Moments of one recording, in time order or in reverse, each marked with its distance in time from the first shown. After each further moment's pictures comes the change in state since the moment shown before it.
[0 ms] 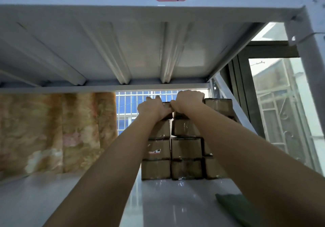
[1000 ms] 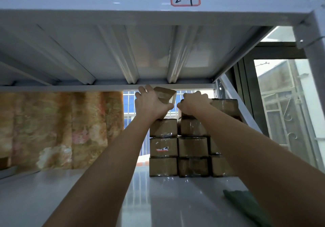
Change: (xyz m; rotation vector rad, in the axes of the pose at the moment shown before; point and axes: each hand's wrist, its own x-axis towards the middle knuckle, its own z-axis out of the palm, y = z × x) left_hand -0.008 -0.027 -0.009 -0.269 0.357 0.038; right_hand -0.007 0.000 0.000 0.150 -0.057 0.049
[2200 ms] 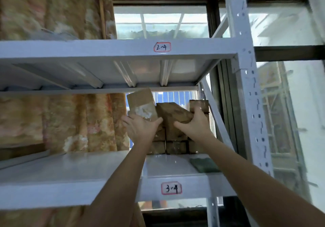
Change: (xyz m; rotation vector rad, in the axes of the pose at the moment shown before) left_hand -0.139 0.045 -0.086 -0.117 0.071 -0.463; right_hand -0.167 0.073 -0.032 0.908 0.128 -0.086
